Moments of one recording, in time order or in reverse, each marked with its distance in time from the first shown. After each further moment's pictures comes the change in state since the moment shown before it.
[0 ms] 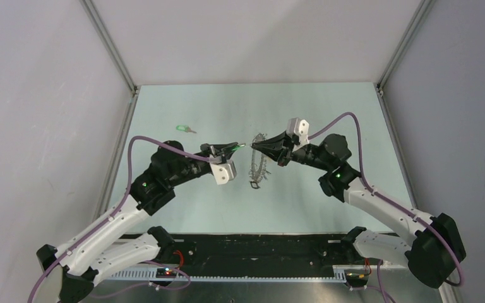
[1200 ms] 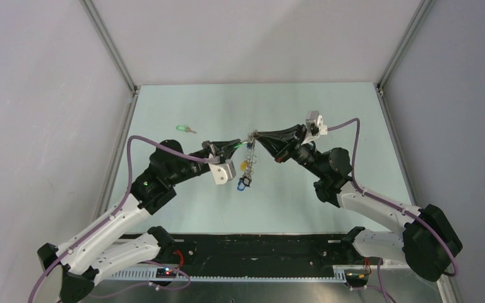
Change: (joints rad) left arm 0.001 0.011 0.000 0.080 0.055 0.000; right arm 0.034 0.050 -0.132 0.485 0.283 0.453
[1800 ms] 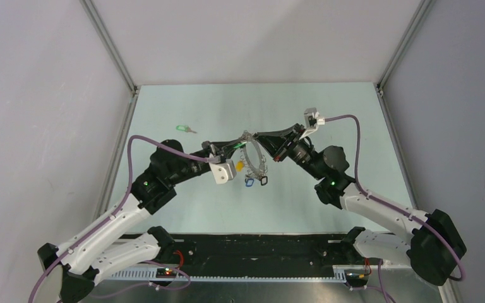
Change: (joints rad) left arm 0.000 0.000 0.000 -0.009 -0.009 0.000; right arm 0.038 -0.042 0.023 -0.221 0.178 0.195
